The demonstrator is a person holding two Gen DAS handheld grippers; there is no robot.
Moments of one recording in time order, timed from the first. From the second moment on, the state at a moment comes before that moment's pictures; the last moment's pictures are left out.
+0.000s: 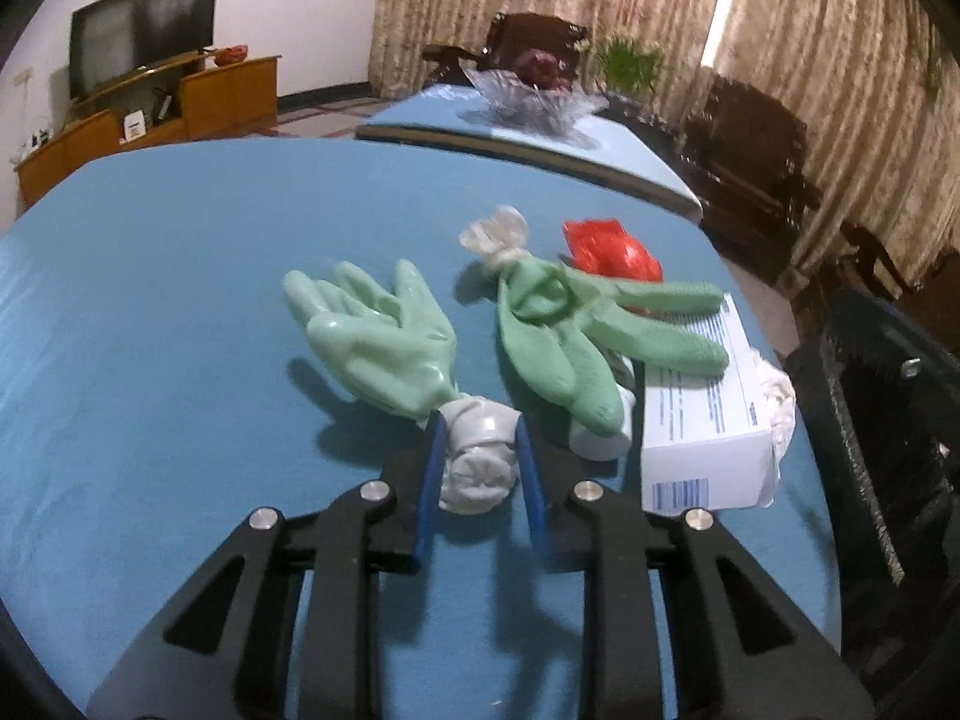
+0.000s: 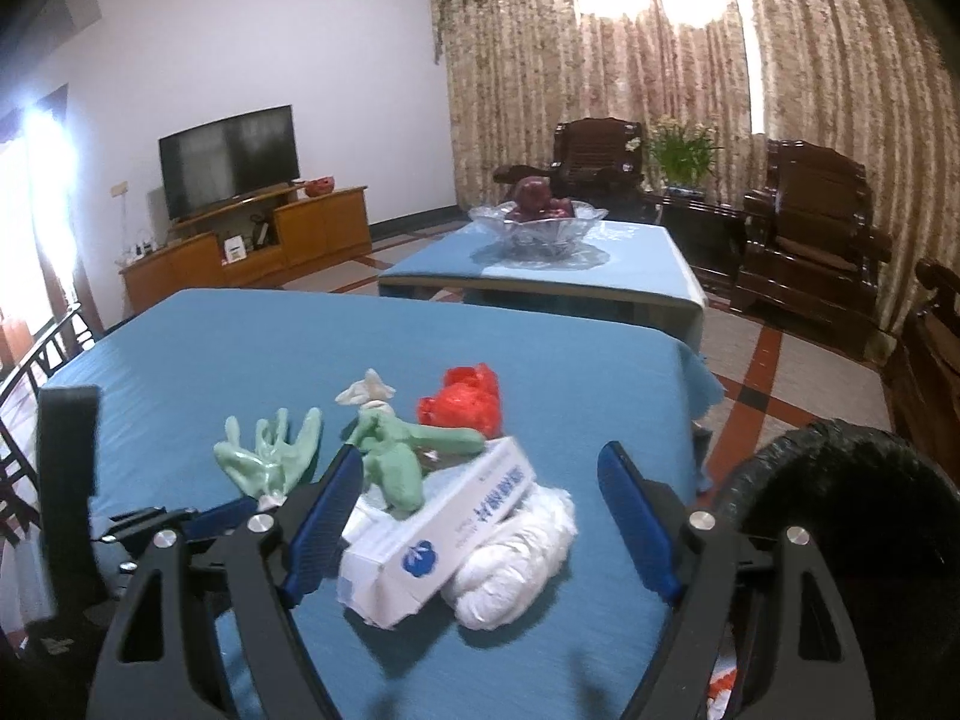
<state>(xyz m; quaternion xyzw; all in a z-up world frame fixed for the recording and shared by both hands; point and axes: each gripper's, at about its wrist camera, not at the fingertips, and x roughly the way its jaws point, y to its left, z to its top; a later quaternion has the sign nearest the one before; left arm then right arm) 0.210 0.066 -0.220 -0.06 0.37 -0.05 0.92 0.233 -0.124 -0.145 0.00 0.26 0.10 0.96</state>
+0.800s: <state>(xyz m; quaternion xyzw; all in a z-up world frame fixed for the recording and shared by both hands) 0.217 0.143 -0.198 -0.08 0.34 0.01 0.94 0.315 -0.036 -0.183 0.00 0.33 0.12 0.94</state>
